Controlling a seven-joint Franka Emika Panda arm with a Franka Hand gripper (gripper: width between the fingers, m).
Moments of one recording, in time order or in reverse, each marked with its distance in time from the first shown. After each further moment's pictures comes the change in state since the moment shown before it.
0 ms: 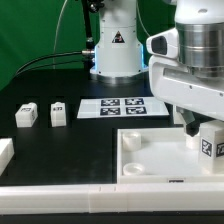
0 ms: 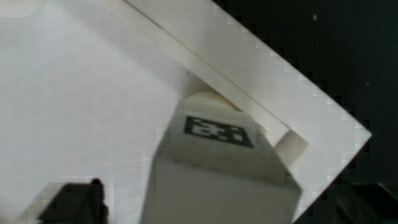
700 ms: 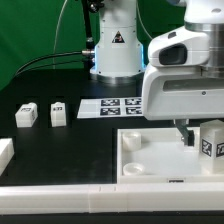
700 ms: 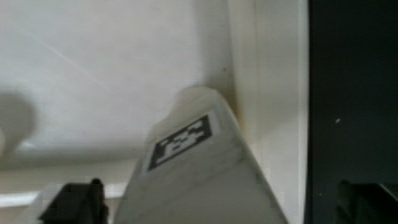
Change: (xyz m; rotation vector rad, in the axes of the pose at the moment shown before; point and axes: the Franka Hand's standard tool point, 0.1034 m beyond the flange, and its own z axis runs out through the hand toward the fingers) arm -0.002 -0.003 0.002 -0.038 0.025 -0.817
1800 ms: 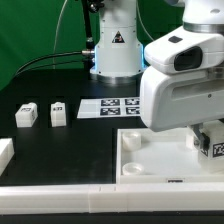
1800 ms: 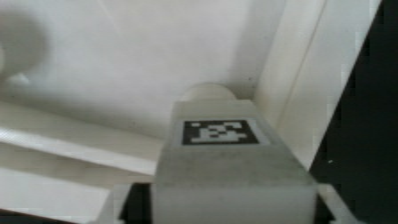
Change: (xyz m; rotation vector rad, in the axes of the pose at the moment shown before) arm 0.000 0.003 0.000 -0.002 0.000 -0.217
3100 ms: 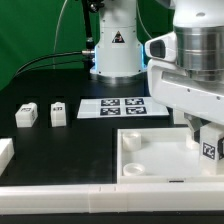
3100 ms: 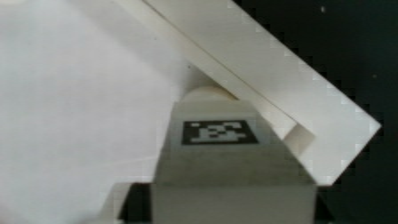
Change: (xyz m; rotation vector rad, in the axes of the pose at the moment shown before) arm -0.001 0.006 0.002 0.047 -0.010 1.285
